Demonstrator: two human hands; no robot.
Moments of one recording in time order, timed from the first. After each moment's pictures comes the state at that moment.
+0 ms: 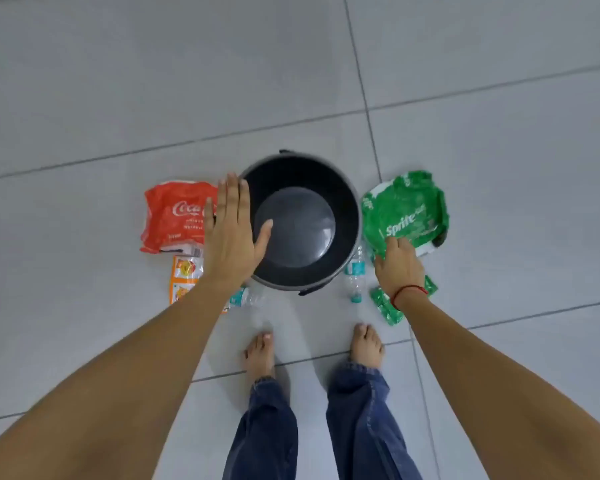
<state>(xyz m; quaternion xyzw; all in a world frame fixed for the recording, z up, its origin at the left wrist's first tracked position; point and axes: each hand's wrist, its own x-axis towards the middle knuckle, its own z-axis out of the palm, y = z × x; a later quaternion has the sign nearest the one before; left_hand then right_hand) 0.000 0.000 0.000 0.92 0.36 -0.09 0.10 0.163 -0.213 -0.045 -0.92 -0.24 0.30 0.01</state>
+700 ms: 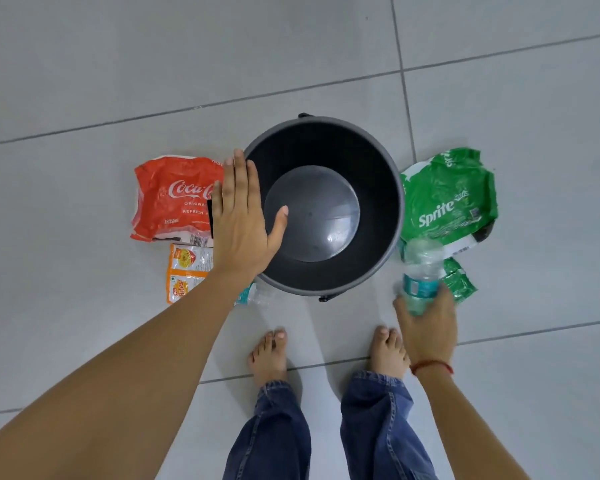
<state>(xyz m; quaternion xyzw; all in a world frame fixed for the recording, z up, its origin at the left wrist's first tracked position) -0.003 0.010 -0.073 0.91 0.39 -0.08 0.11 0.089 -0.258 -0.086 -0.95 -0.01 0.23 0.20</state>
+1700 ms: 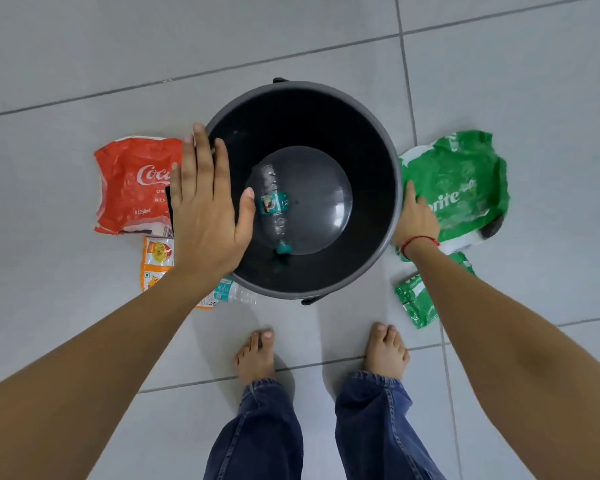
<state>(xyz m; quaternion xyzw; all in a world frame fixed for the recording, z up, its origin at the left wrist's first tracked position) -0.001 0.008 -0.076 0.92 0.38 -0.03 0.10 0.206 -0.189 -0.207 -0.93 -0.17 0.32 0.00</state>
